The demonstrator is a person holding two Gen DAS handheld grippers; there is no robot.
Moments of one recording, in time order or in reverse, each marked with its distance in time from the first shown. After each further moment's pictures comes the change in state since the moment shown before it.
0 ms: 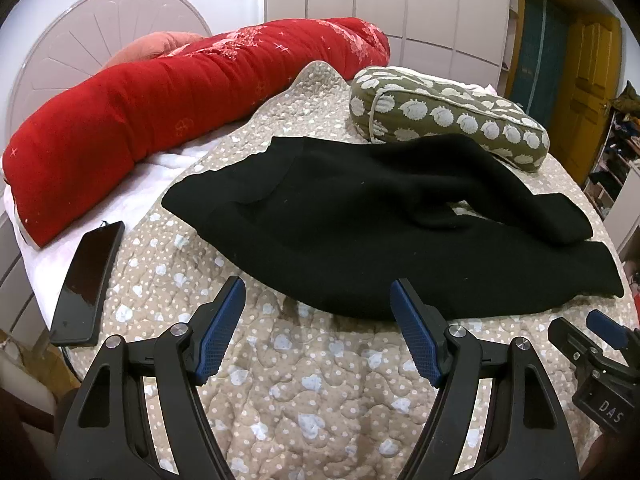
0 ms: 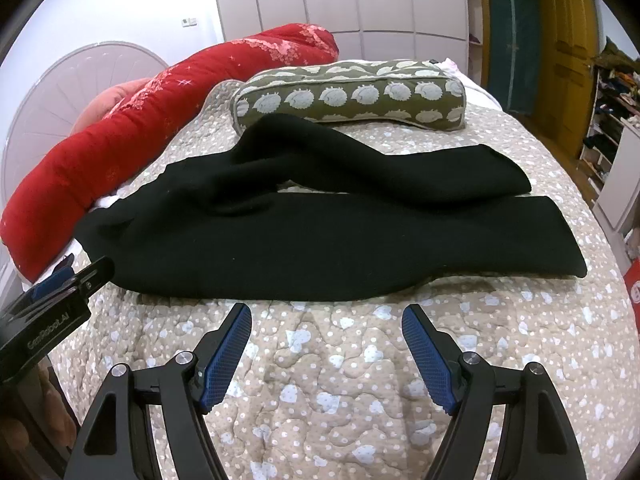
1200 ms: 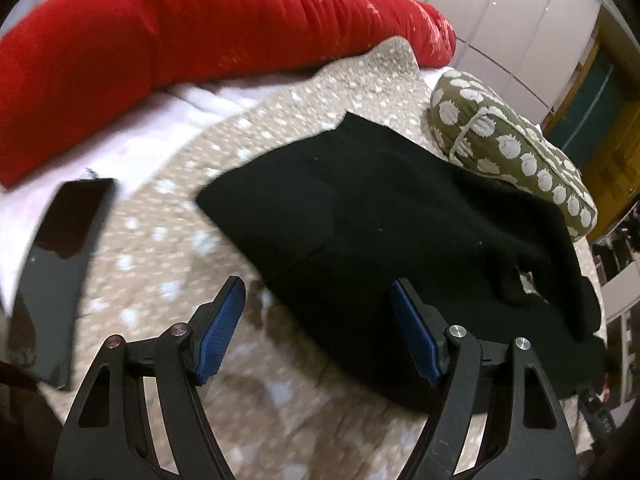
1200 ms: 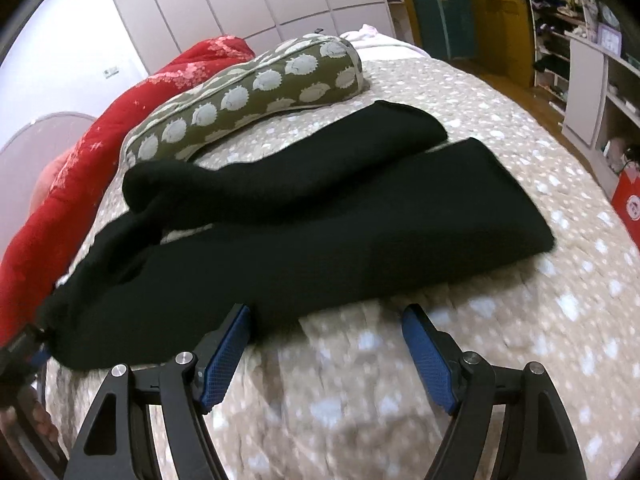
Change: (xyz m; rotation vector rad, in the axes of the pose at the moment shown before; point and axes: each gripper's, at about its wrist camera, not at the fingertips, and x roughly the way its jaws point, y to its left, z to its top) left arm 0.082 0.079 0.034 -0.304 0.166 -0.057; right arm 0.038 -0.116 0.015 0.299 0.020 -0.027
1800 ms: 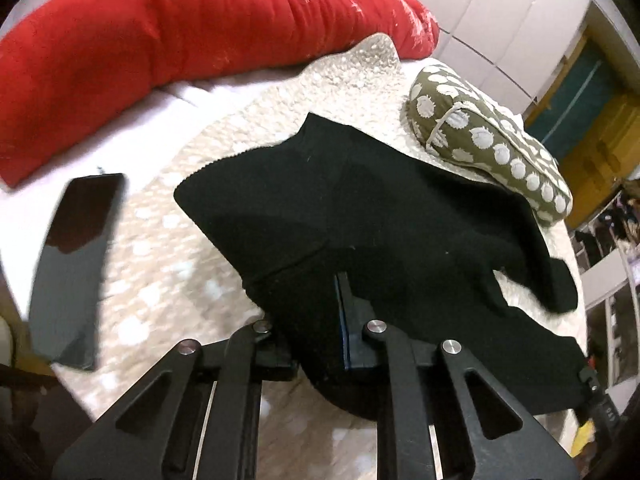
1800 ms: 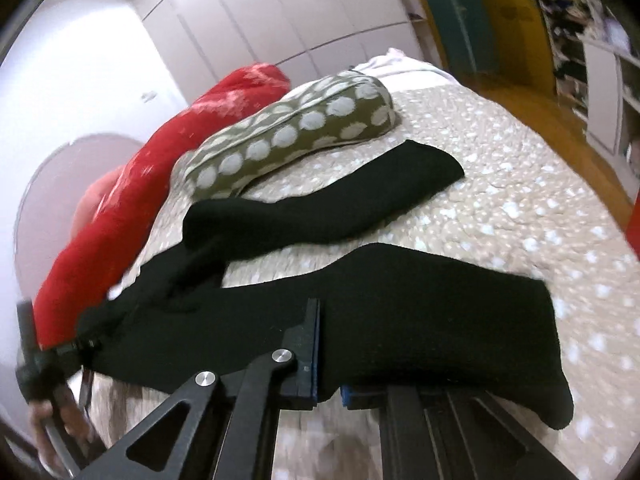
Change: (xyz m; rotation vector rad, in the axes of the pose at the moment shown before) left arm -0.046 0.012 -0.009 0.046 0.025 -0.038; right arm -0.068 0.006 -0.011 -0.037 -0.068 0.127
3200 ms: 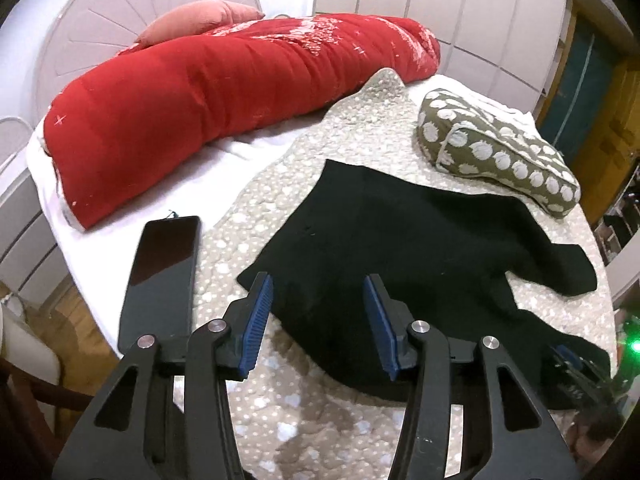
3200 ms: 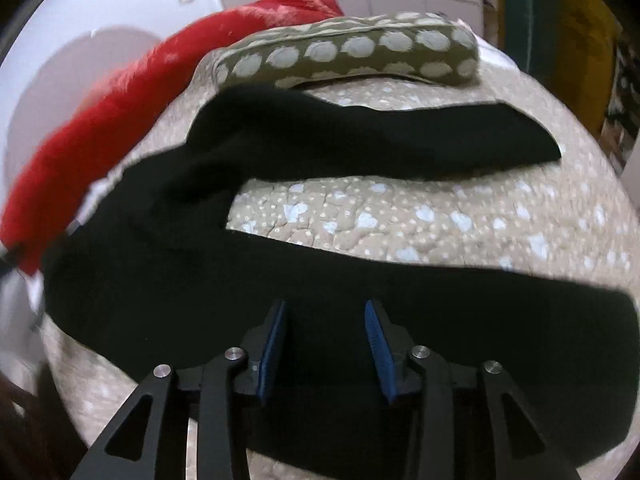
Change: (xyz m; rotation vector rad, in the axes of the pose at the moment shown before) left arm -0.065 -0.008 -0.004 0.099 -0.119 0.129; right arm 0.074 0.062 -0.026 -0.271 0.205 -0.053
